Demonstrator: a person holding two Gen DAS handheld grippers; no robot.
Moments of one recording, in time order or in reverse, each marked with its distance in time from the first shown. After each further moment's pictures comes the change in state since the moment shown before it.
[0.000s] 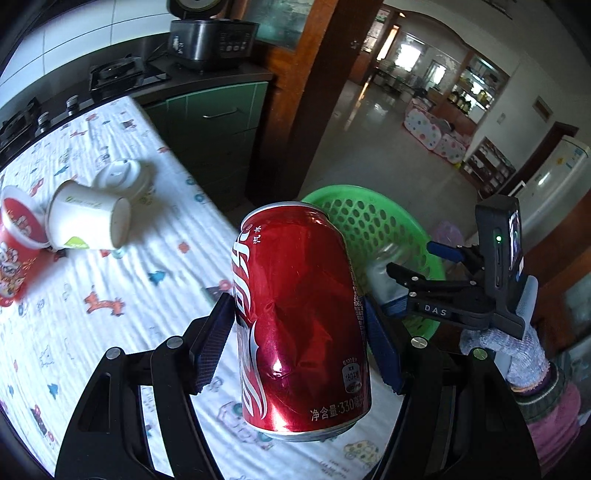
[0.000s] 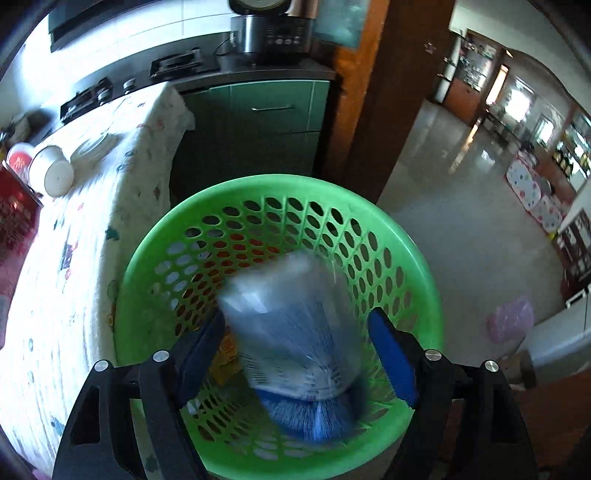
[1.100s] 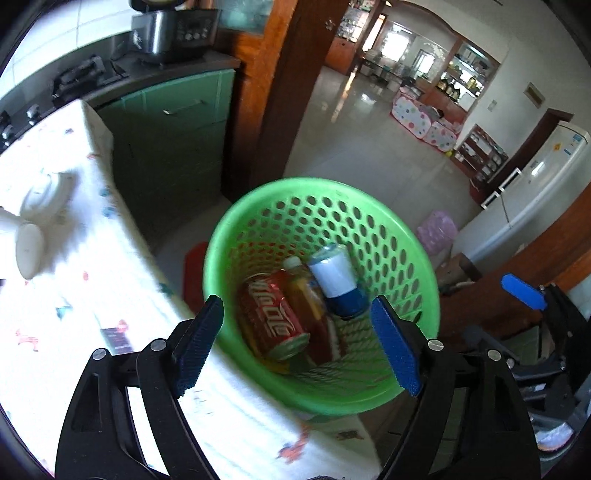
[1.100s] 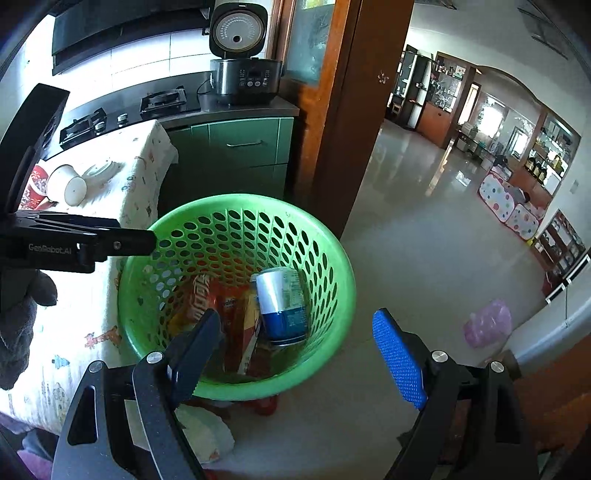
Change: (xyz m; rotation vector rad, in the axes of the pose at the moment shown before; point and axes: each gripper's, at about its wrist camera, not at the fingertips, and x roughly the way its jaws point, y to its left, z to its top) left arm 0.068 -0.051 0.017 0.038 0.010 -0.011; right arm -0.090 -0.040 -0.057 0.016 -0.152 -0.076
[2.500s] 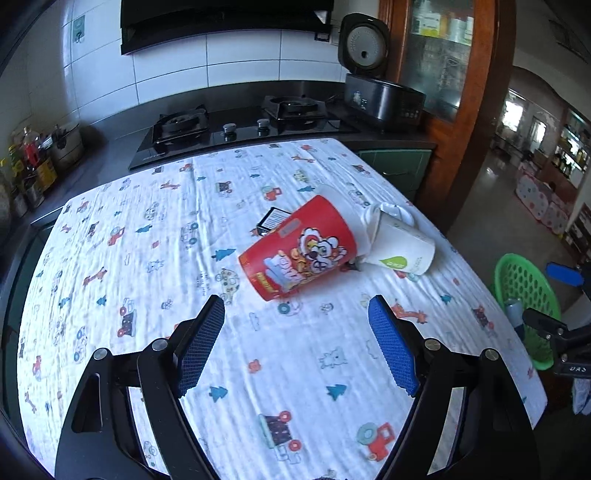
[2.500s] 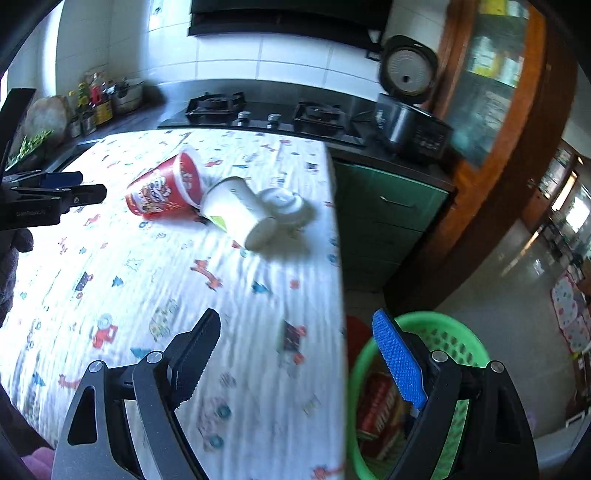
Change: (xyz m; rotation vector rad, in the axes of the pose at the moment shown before) left arm -0.204 0.262 -0.072 -0.243 -0.237 0.471; right arm -0.012 0.244 0.090 -0.372 -0.070 0.294
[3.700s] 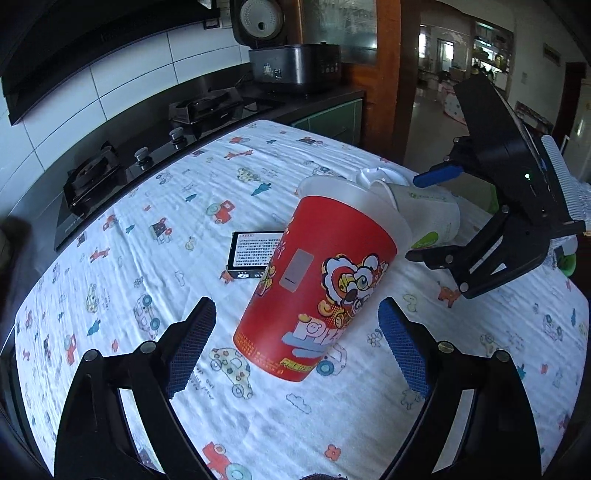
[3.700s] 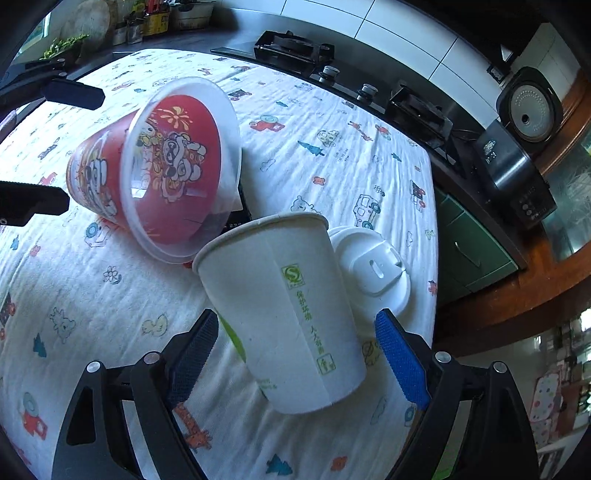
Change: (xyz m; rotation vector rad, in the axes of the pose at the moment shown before) left arm 0.093 0.009 0.044 0.423 0.066 -0.208; right arm 0.180 0.064 0.096 -0.348 0.149 0.084
